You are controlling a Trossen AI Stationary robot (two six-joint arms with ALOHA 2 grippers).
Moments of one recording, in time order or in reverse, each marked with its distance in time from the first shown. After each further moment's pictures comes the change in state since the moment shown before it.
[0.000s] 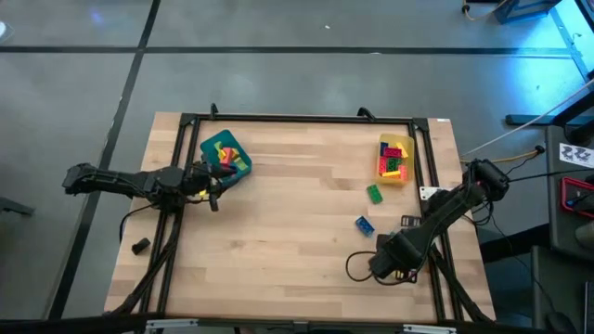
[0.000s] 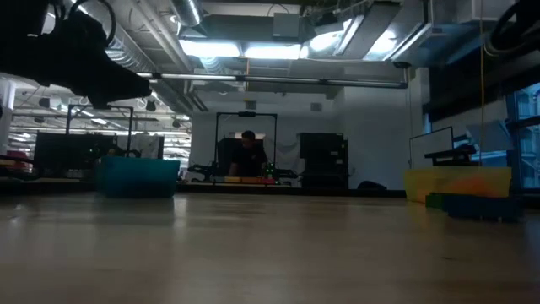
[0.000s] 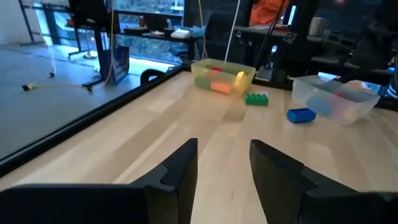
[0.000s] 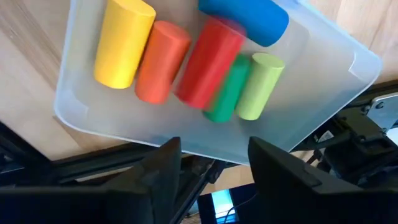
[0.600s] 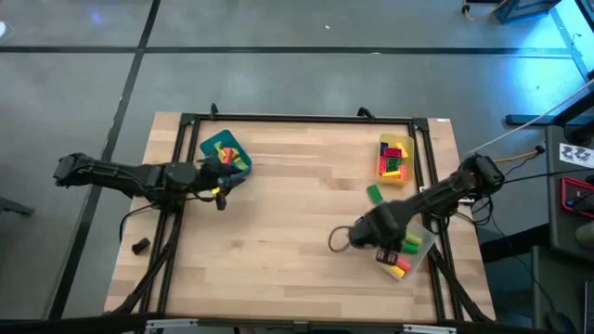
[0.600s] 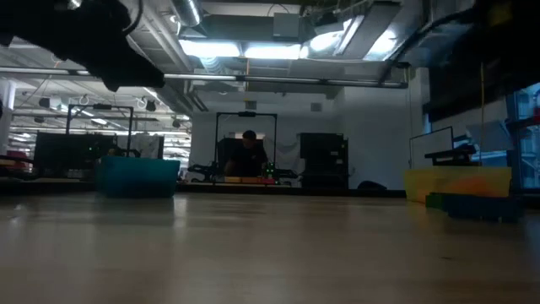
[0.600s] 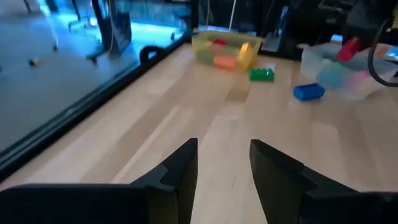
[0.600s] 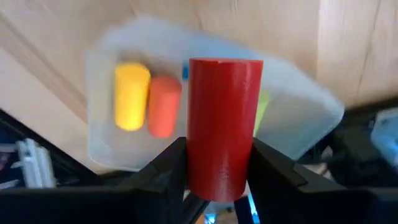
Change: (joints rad) left arm 0.000 0.321 0.246 -0.121 -0.001 -0.033; right arm -0.273 0.000 0.033 0.011 -0.037 -0.121
